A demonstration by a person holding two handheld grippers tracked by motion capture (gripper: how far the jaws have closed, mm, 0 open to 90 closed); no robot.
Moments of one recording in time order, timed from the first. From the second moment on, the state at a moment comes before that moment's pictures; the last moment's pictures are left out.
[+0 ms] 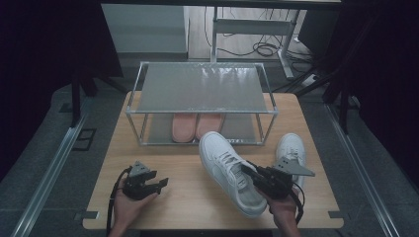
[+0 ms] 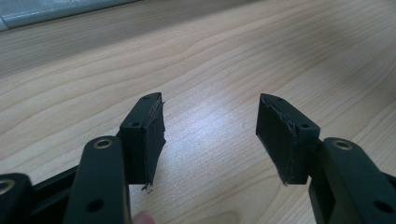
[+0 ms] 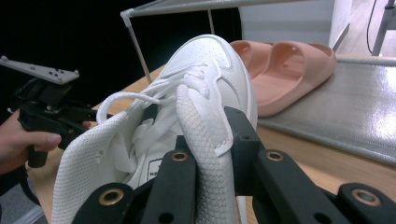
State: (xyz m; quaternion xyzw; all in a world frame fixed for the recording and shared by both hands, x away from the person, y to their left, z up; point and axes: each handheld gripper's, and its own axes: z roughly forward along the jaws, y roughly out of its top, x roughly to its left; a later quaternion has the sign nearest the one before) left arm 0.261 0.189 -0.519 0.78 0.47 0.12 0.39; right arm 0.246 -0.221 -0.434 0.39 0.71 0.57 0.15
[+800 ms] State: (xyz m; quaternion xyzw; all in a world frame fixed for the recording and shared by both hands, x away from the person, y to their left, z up) left arm 0.261 0.190 -0.518 0.78 0.47 0.13 0.39; right arm 0.254 -0.216 -0.390 0.37 0.68 0.61 0.16
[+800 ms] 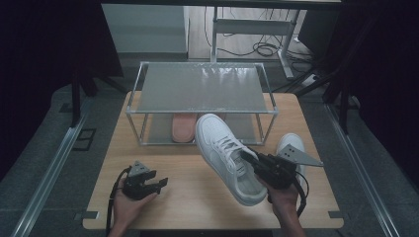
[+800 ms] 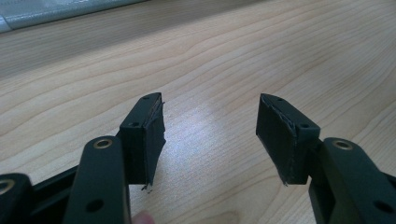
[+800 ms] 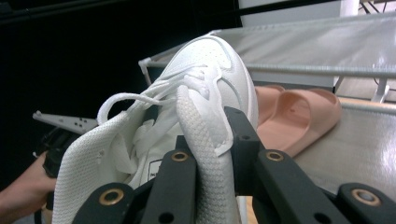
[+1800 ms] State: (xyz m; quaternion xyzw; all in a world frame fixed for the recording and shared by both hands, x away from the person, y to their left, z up) left arm 0.262 0.191 -0.518 0.78 0.47 0.12 0.40; right arm 0.296 -0.197 -0.355 0.37 0.65 0.64 0.17
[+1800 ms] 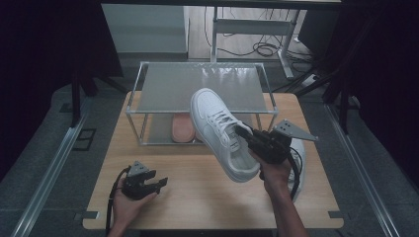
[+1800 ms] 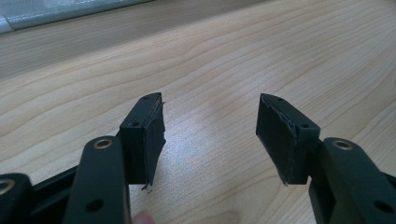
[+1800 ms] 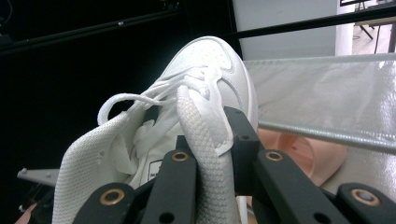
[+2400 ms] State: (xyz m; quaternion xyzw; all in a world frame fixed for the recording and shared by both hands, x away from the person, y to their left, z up) left arm 0.262 0.191 -0.519 0.78 0.47 0.12 0.40; right arm 0.328 -0.185 -0.343 0.38 0.64 0.64 0.17
